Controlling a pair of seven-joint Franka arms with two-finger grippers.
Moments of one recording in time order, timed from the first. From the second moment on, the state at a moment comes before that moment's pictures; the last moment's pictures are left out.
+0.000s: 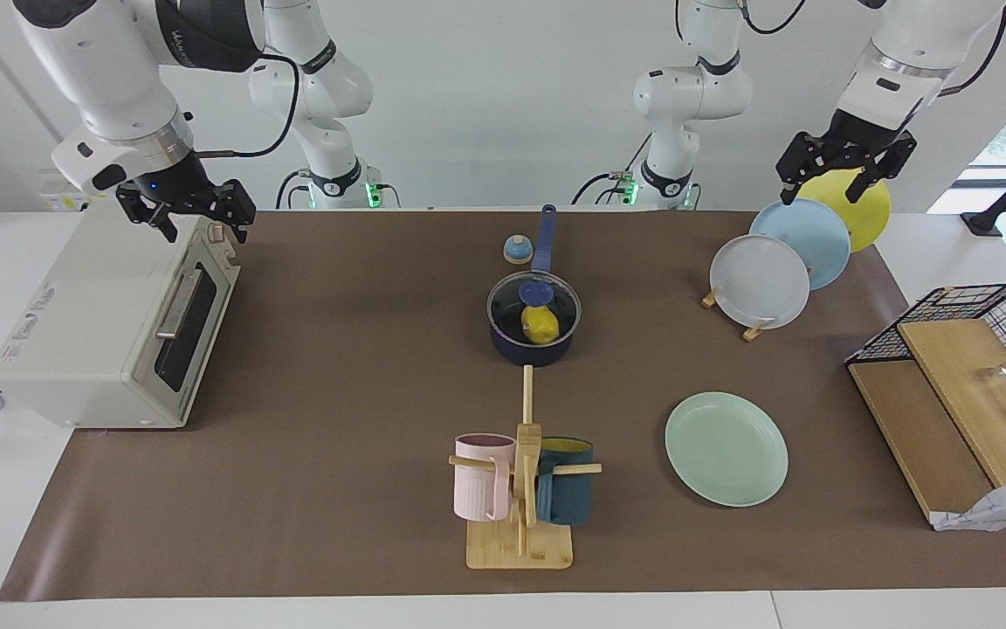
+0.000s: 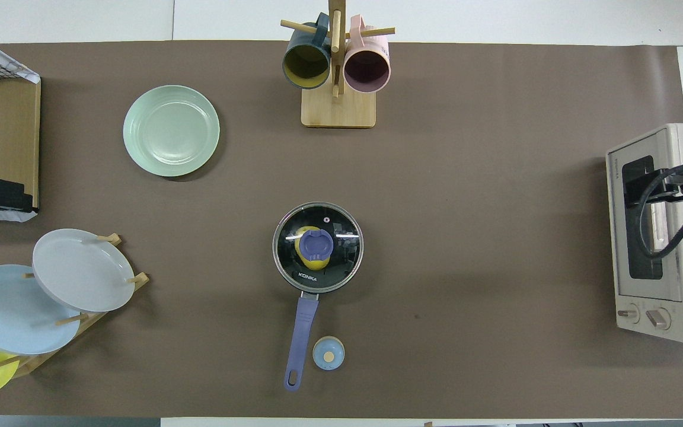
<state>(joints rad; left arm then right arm) -0.04 -0.11 -0.05 -1.58 0.01 1.48 -0.03 -0.03 -0.03 0.02 -1.64 -0.07 1.52 -0.03</state>
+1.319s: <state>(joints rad) -0.04 -0.14 -0.05 -1.68 -0.01 1.51 -0.04 -0.04 -0.05 0.03 -1.63 -0.02 1.52 -0.03</state>
